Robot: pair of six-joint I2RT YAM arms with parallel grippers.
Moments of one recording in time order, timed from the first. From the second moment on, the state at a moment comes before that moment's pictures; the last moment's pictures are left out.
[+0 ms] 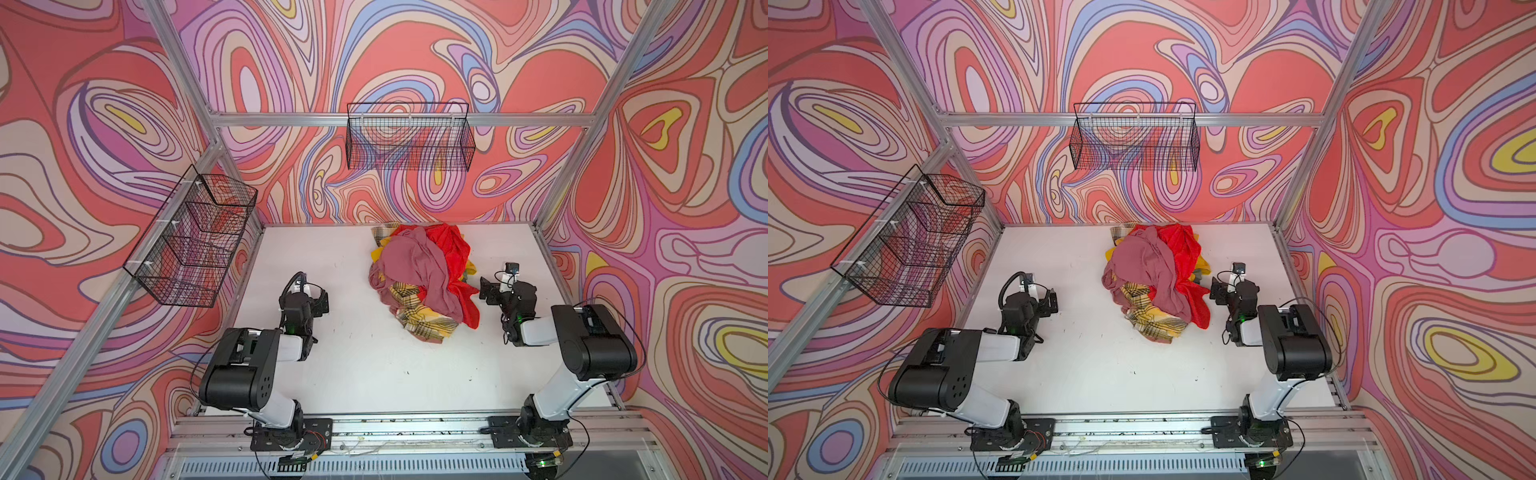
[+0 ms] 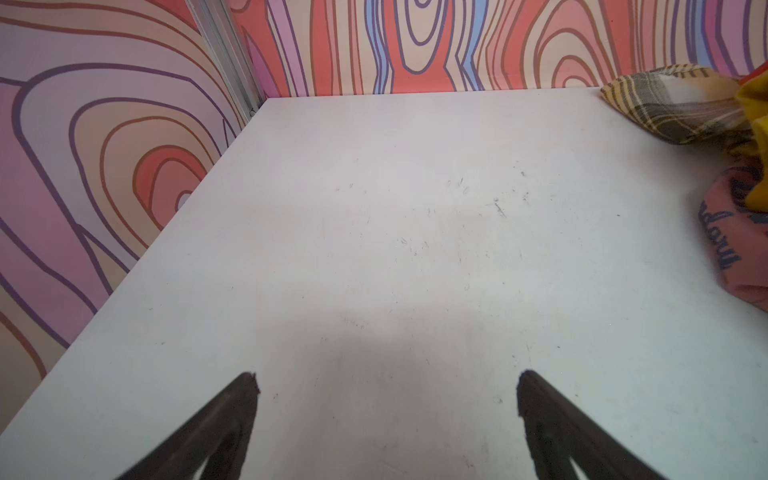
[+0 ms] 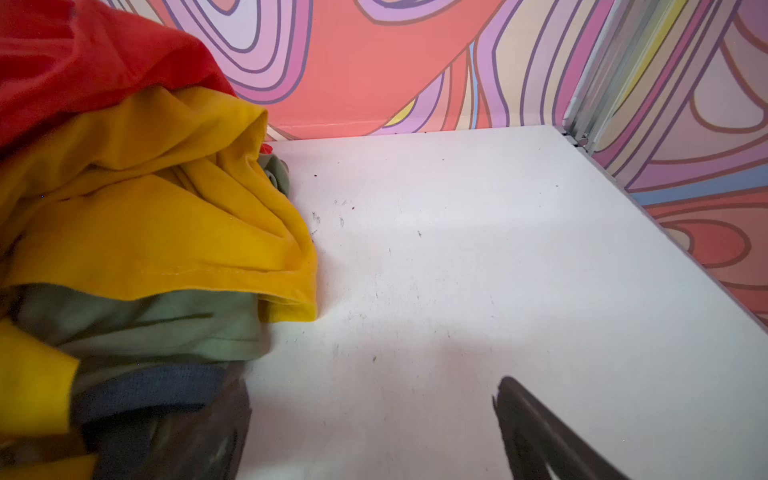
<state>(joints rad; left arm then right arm) -0.05 1.55 0.36 0.81 -0.22 -0.02 -0.01 1.72 0.48 0.93 -0.02 0.05</state>
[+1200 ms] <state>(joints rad) -0.05 1.32 0.59 0.32 -0.21 -0.07 -0.03 1.54 0.69 0.48 0.01 0.11</state>
